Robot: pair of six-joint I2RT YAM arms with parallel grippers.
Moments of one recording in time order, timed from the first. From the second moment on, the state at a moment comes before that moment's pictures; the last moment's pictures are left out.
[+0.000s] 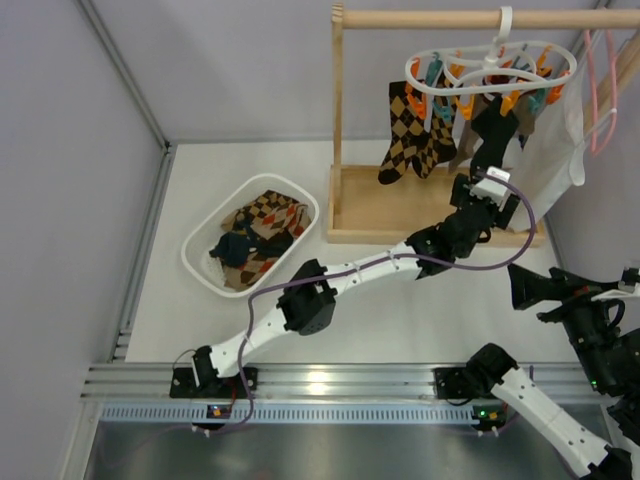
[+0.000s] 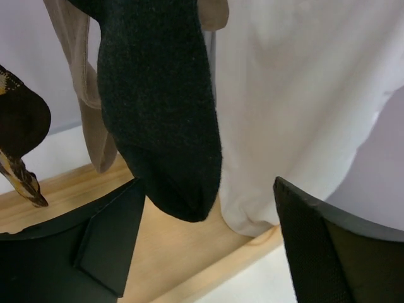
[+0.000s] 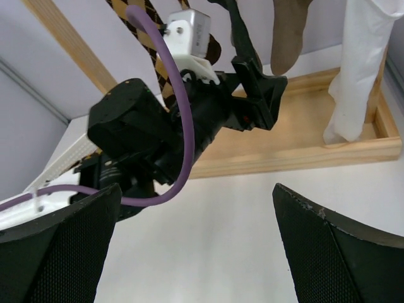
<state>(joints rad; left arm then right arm) -1.19 2.58 2.48 0.18 -0.60 -0.07 0.65 0.18 1.12 -0.95 0.55 0.40</state>
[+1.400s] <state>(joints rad) -1.12 1.88 1.35 0.55 -0.55 -0.23 0.65 0.78 1.64 -0.92 0.53 0.27</state>
